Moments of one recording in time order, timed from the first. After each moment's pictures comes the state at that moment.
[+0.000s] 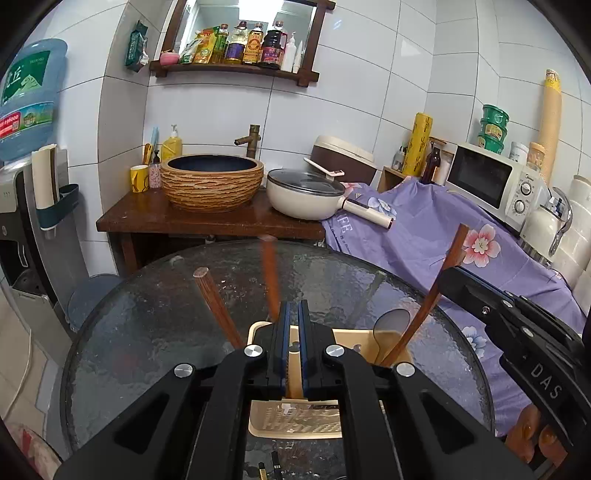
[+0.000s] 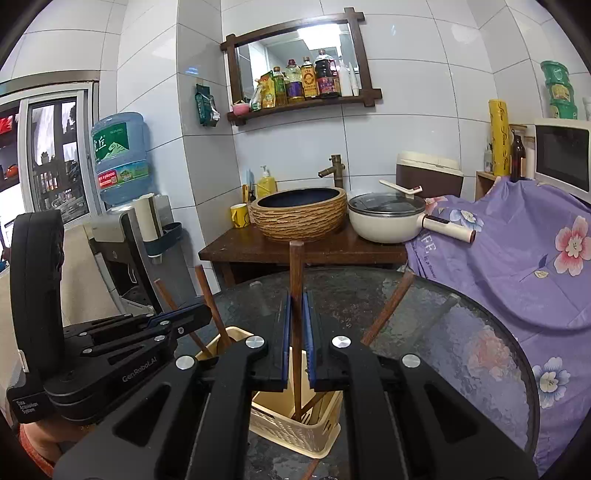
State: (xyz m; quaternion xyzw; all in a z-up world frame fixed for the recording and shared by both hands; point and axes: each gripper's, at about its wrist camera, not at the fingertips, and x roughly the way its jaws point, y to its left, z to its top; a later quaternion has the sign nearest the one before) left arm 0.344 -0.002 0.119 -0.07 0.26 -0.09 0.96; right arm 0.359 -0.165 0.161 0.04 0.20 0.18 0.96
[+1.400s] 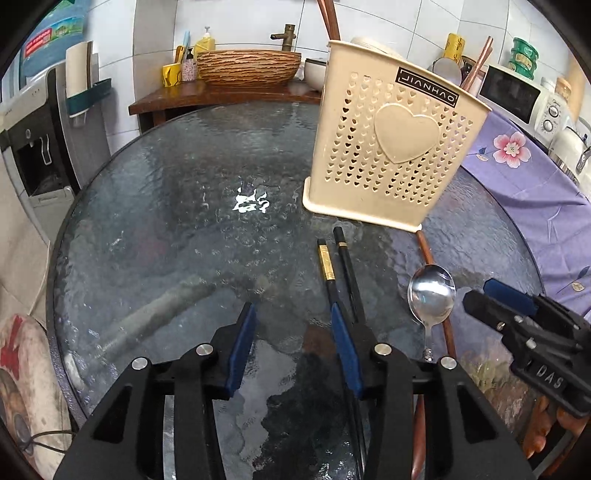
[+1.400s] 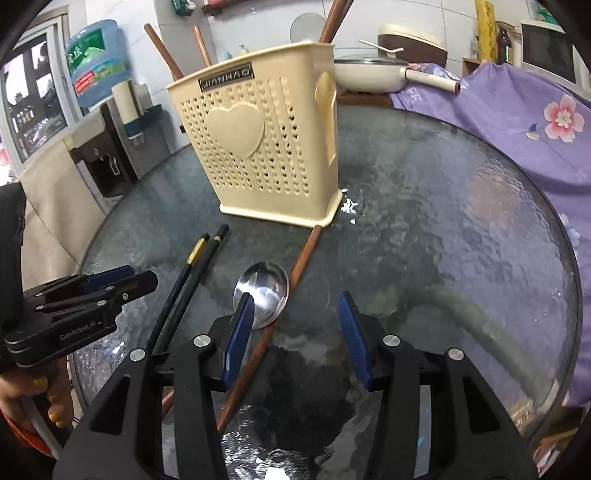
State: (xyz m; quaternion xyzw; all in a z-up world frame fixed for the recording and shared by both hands) left arm 0.247 0.031 -0.045 -0.06 0.42 -0.04 0.91; right arm 0.264 -0.159 -0.023 0.03 0.40 0.15 0.91
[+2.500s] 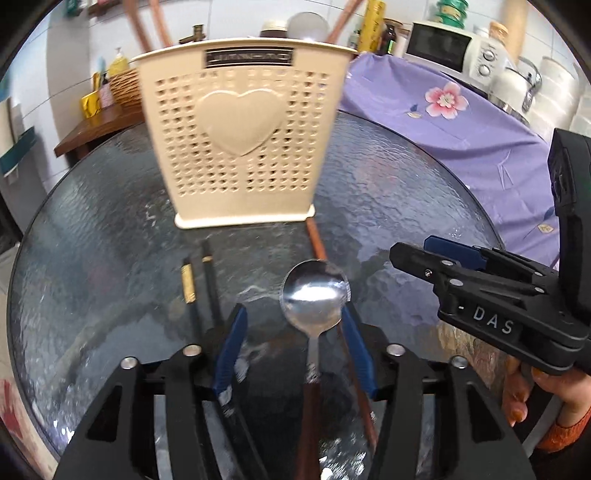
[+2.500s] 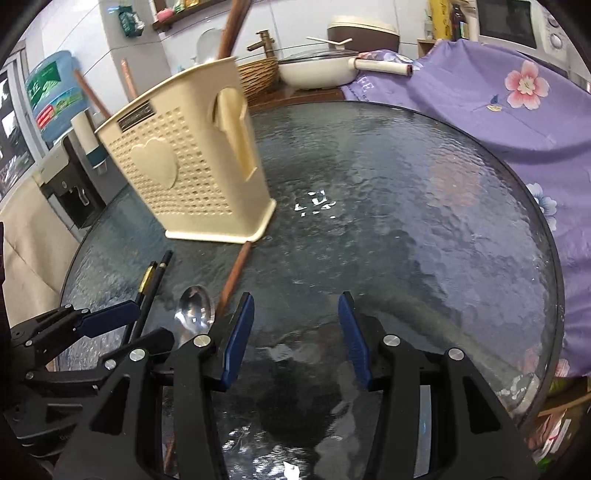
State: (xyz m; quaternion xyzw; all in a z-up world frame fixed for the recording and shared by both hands) left arm 0.259 -0.061 -0.039 0.02 0.42 -0.16 0.89; right arm 0.283 -0.214 -0.021 0.08 0.40 0.09 0.91
